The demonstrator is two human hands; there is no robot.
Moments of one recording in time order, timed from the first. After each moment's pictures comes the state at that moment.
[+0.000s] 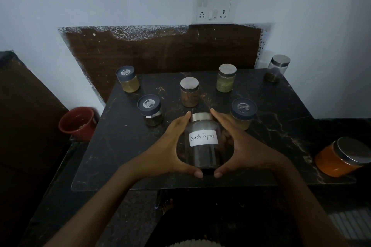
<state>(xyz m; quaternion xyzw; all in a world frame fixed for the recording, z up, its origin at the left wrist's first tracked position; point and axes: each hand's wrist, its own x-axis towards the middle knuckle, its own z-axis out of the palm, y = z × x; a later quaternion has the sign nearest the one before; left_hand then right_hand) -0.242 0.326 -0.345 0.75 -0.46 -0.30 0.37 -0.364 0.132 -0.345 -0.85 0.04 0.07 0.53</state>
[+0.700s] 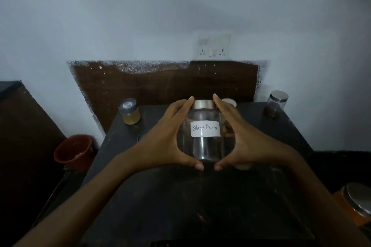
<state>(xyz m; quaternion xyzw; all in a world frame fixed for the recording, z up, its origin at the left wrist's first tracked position) -0.181 0.287 -0.271 0.76 -0.55 -0.12 0.33 -0.306 0.094 -0.270 -0.92 0.00 0.00 0.40</state>
